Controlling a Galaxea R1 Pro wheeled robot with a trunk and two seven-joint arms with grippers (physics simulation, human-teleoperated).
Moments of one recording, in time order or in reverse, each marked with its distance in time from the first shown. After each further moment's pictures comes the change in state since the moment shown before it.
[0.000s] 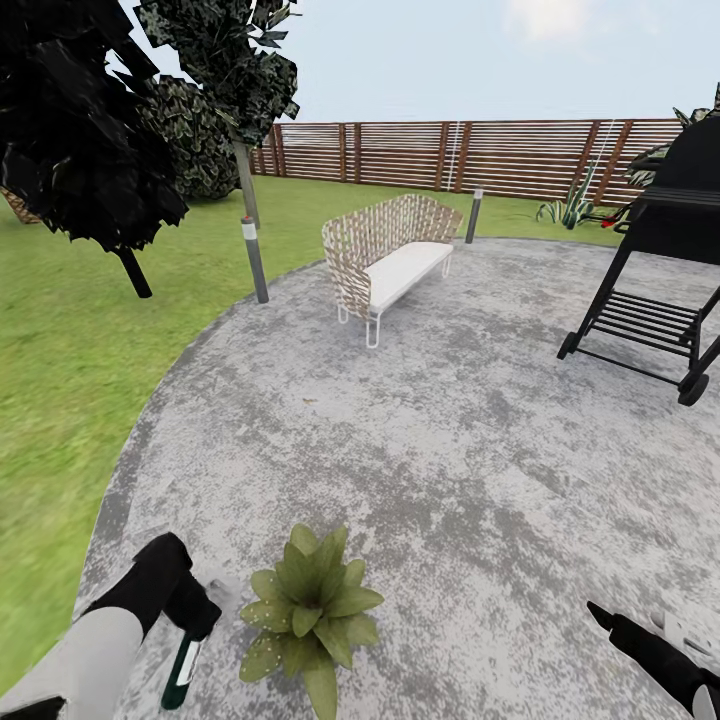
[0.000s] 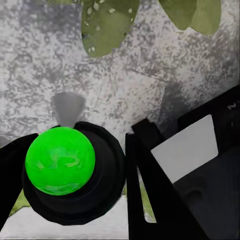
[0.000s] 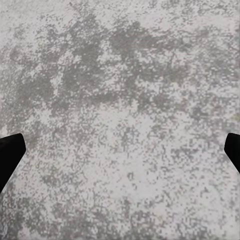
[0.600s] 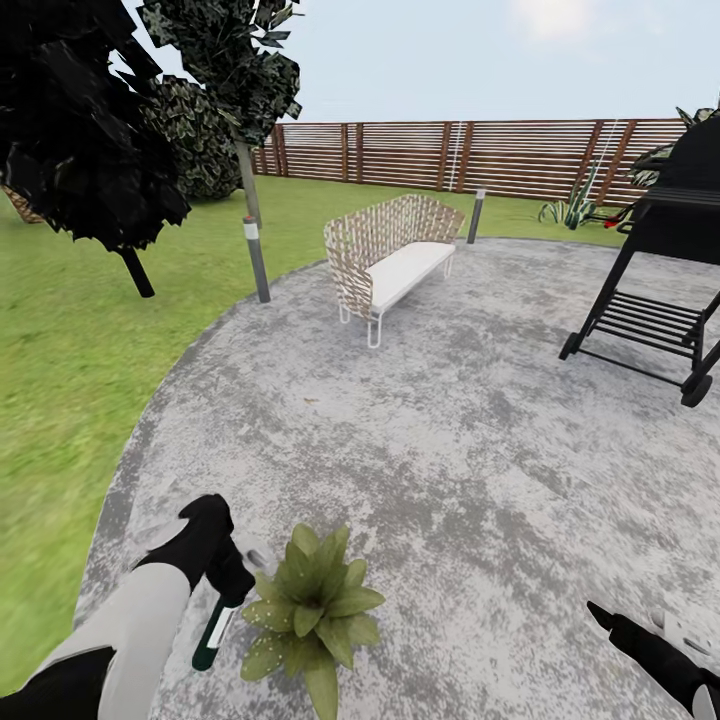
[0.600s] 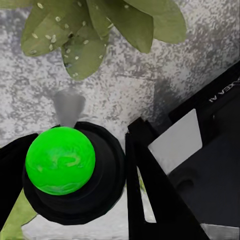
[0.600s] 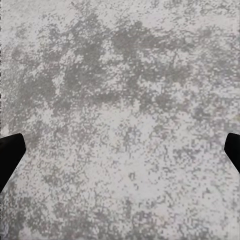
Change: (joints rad) left arm -0.117 -0.119 -0.023 -0.001 -0.253 0.038 -0.170; right arm -0.001 0.000 0.000 0.000 0.000 0.000 0.001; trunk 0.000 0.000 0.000
